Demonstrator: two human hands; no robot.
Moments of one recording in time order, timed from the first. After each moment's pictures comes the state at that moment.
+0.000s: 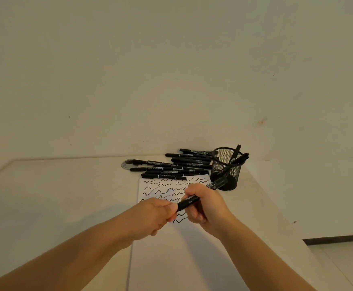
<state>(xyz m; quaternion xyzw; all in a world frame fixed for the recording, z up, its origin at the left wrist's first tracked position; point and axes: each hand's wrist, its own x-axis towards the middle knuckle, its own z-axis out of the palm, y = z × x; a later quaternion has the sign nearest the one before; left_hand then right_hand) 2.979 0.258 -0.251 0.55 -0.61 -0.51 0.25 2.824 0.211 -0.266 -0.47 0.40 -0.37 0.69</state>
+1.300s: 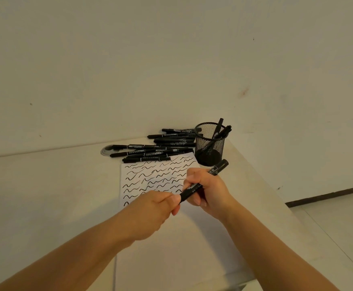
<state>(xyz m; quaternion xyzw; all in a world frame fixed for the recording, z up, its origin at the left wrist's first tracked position) 2.949 0.264 -0.266 0.55 -0.65 -0.47 0.23 2.791 0.210 -0.292 -0.50 0.27 -0.44 0.70</state>
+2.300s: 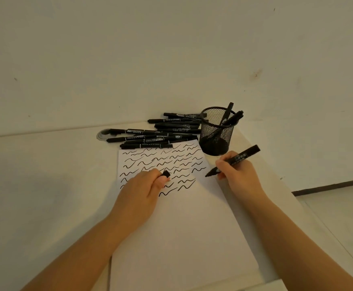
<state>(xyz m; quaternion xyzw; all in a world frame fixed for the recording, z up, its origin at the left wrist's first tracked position) 2.969 0.227 -0.324 0.61 -0.71 -0.21 0.28 2.746 0.180 -0.321 -0.55 0.55 -0.49 0.39</state>
